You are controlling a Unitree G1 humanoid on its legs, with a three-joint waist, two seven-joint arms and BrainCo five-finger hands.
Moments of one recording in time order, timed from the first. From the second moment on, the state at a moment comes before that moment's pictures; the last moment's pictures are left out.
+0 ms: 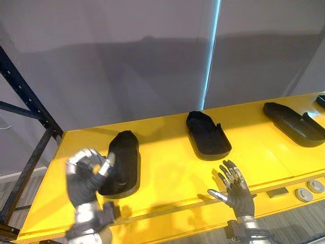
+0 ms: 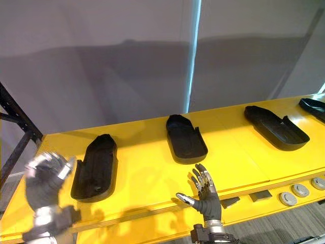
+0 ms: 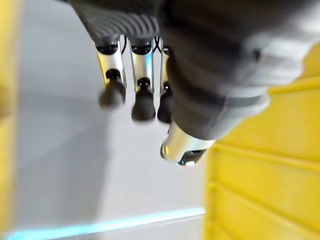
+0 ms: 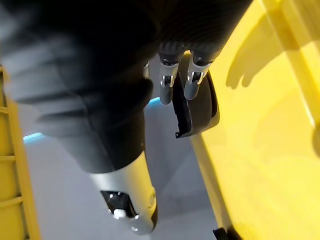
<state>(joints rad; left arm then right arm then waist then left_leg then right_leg) 0.43 0.03 -0.11 -0.66 -0.11 -0.20 0.26 0.37 -0.02 0.06 -0.37 0.27 -0.17 0.08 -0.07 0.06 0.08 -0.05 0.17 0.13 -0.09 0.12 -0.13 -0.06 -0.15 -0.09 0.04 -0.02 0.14</state>
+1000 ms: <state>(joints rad) 0.29 0.00 -0.01 -0.26 -0.07 -0.10 0.21 0.40 0.01 0.00 -0.36 0.26 -0.18 0.05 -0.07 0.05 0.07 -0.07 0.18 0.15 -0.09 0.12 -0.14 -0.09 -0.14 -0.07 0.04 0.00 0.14</state>
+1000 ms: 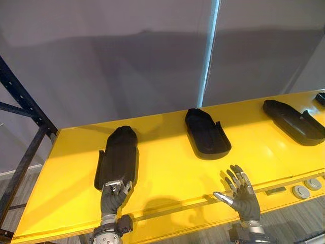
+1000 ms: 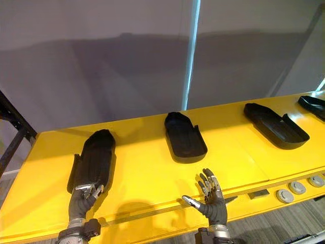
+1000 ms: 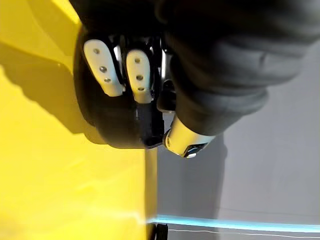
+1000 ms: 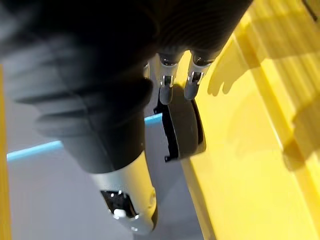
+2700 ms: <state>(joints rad) 0.11 0.01 -0.13 0.27 -0.09 -0.17 0.16 0.18 -0.01 -0.20 0.38 0.02 -0.15 -0.13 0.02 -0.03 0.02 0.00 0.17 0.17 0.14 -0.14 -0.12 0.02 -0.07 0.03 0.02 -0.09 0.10</state>
